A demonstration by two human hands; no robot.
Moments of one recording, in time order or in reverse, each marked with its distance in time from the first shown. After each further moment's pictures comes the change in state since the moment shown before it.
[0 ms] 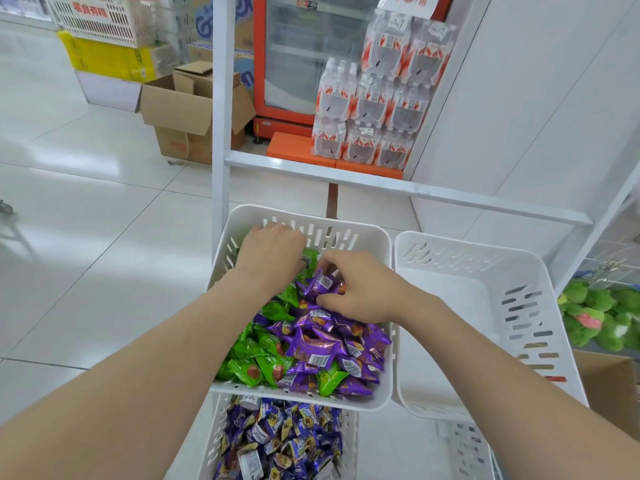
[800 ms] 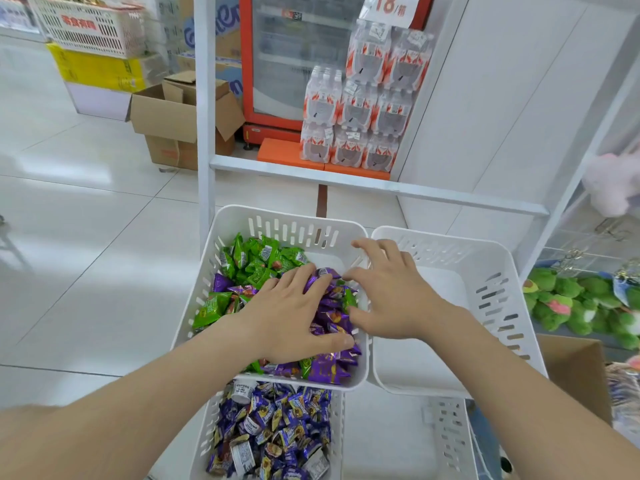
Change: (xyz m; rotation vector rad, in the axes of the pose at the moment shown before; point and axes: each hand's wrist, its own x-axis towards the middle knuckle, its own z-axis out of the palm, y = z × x) left_hand -0.082 0.057 -0.020 -0.233 -0.360 0.232; right_hand -0.067 0.034 -0.007 -0.429 0.093 0.064
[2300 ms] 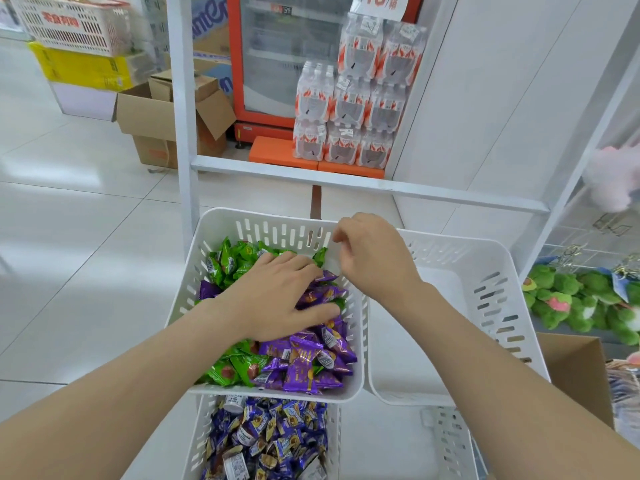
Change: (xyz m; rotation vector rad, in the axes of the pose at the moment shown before) left_hand 0.033 -0.029 -0.011 0.059 0.230 0.171; right_hand 0.057 0.002 -0.006 0.170 0.434 0.064
